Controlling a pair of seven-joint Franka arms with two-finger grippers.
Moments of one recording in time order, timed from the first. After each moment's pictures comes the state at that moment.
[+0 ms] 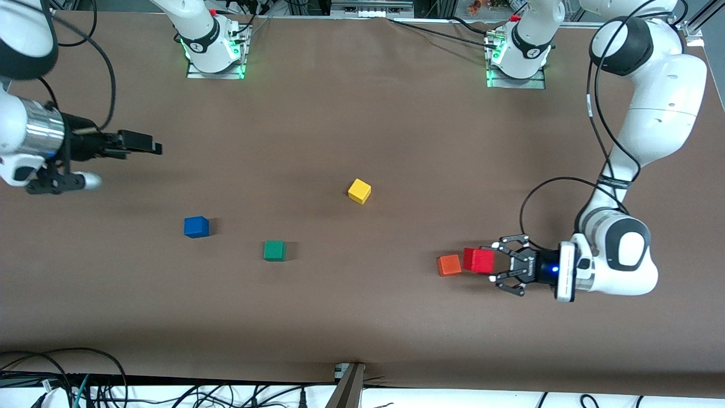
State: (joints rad) left arm 0.33 1.13 -0.58 -1.08 -1.02 1.77 1.78; right arm 0.08 0.23 -0.07 -1.51 0.37 1.45 -0.02
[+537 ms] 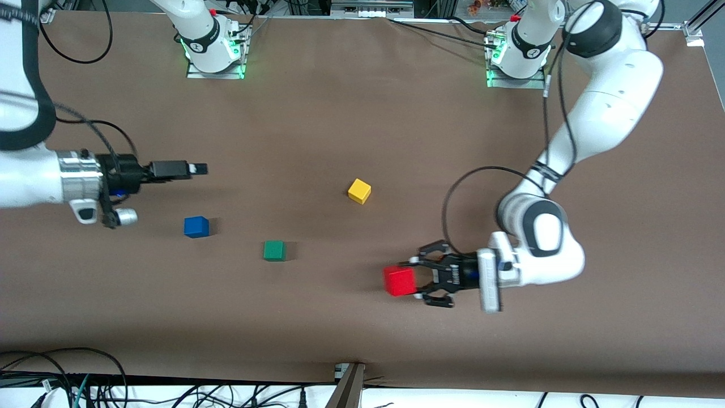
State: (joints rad) left arm 0.11 1.12 -0.75 -1.08 -1.09 2.30 1.62; right arm 0.05 0.42 -0.08 -1.51 0.90 1.45 -0.09
